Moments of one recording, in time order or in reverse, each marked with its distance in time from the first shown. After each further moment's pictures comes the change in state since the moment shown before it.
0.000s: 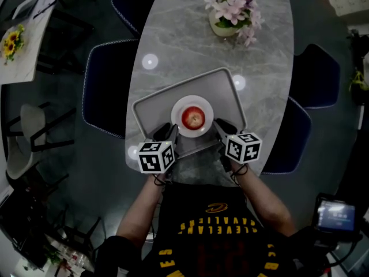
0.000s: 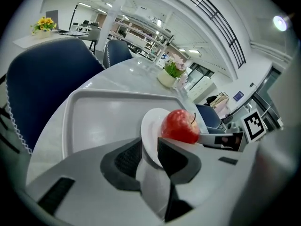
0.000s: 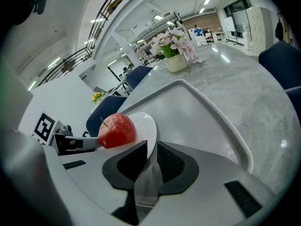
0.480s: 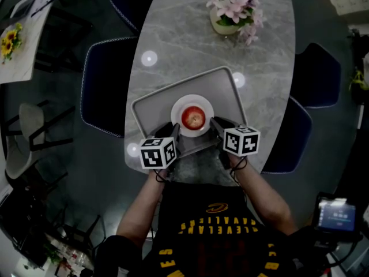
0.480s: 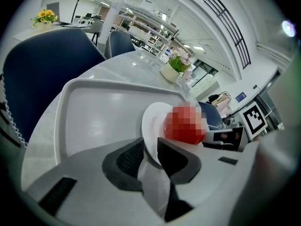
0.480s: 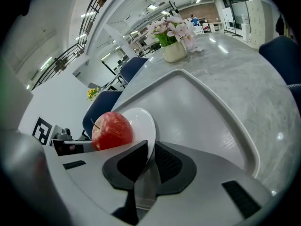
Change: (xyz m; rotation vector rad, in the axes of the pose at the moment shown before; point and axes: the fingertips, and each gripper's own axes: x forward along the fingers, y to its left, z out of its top) left arm 0.011 0.002 -0.011 -0.041 0.071 0.006; right arm 0.013 0.000 -0.005 0.057 0.108 -0.024
